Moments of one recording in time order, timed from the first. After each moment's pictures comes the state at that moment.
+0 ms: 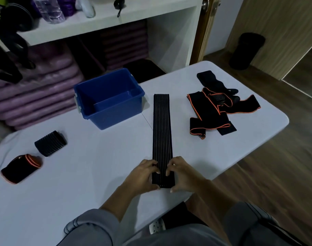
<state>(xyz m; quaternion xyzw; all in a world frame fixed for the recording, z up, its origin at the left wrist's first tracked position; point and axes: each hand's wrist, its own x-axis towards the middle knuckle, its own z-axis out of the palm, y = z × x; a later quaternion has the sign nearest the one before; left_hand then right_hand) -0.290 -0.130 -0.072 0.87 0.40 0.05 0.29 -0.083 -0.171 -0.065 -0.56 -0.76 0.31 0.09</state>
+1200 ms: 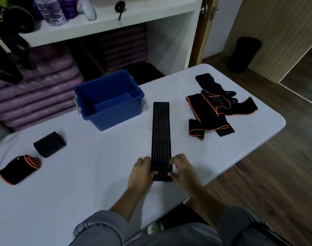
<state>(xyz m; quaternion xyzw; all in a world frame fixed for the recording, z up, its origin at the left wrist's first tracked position) -0.272 -0.134 -0.082 0.76 0.58 0.12 0.27 -0.092 -0.178 -0.085 -0.66 -0.68 0.23 0.24</state>
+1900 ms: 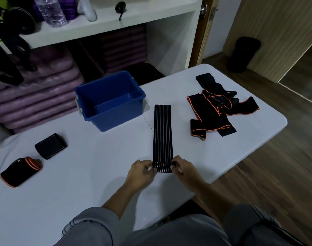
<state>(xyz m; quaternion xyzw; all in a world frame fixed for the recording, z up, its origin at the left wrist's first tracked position) -0.289 -0.119 -0.078 0.73 0.54 0.16 0.38 -0.091 -0.172 -0.074 -0.65 -0.65 0.31 0.24</state>
